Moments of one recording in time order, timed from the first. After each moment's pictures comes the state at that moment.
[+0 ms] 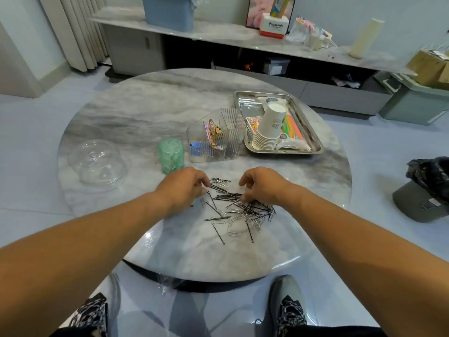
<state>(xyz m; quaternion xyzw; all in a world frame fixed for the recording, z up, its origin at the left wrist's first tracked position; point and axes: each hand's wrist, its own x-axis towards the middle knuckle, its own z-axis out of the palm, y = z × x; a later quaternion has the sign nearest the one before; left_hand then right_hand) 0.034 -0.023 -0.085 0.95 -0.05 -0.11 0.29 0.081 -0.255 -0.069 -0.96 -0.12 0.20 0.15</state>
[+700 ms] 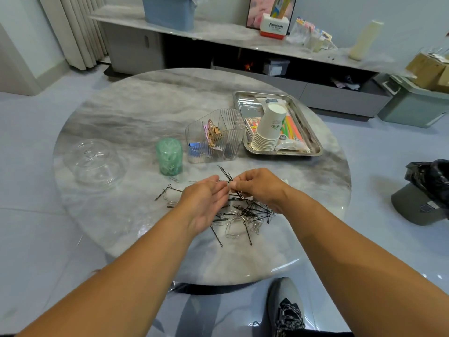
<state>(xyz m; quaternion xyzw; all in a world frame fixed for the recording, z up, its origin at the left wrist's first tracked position) 0.011 -0.093 -0.081 0.42 0.27 -0.14 0.86 0.060 -0.245 -0.061 -0.82 0.00 0.24 0.51</state>
